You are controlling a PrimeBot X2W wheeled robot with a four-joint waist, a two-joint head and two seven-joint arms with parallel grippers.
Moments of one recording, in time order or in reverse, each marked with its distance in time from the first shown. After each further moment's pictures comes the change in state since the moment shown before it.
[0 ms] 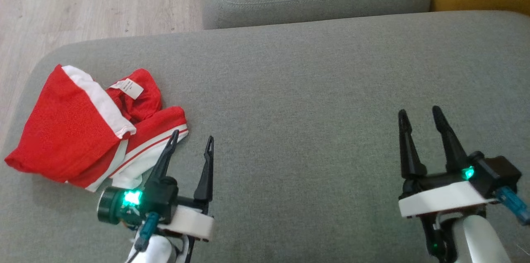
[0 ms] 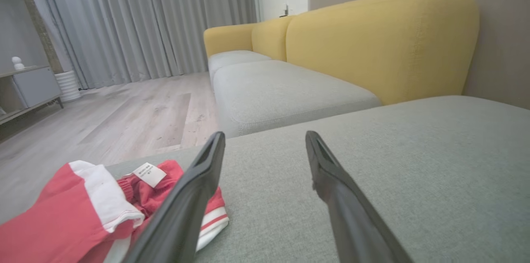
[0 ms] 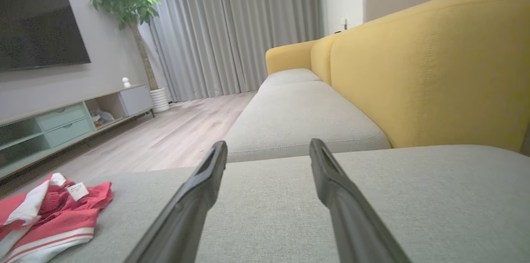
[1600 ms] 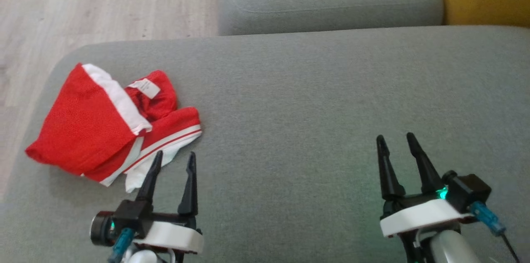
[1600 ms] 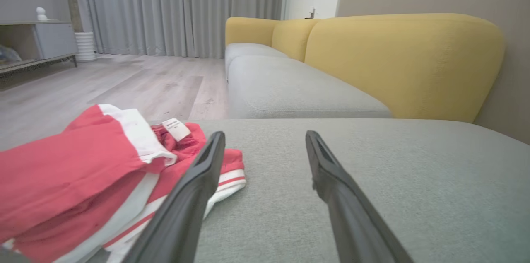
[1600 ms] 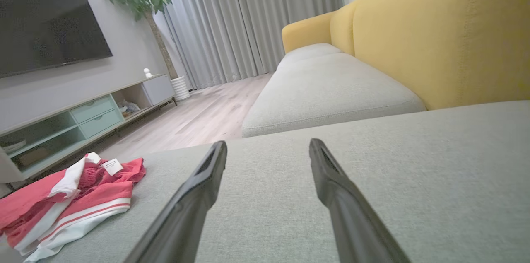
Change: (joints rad) left arm 0.111 -0.187 0.309 0.141 0.088 -0.274 -0.082; right arm 0.005 -0.002 0.092 0.173 0.076 0.000 -0.083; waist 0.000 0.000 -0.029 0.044
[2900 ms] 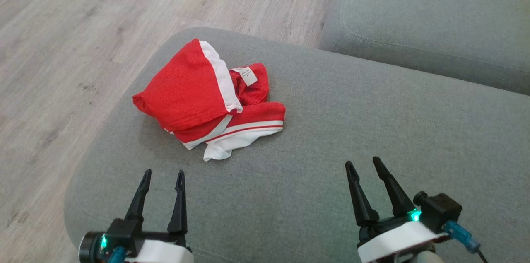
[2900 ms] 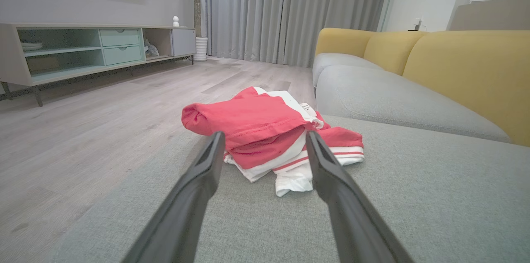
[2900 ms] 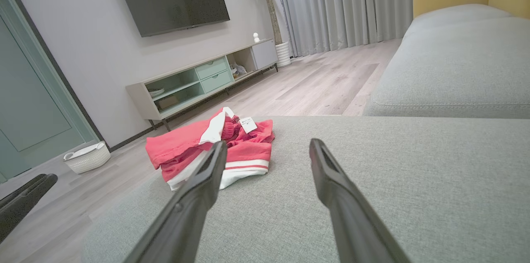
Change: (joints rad) left arm 0.081 -0.001 0.079 -0.012 0.062 -0.019 0.000; right arm 0.063 -0.001 0.147 -0.007 0.069 0.000 0.000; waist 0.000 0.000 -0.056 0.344
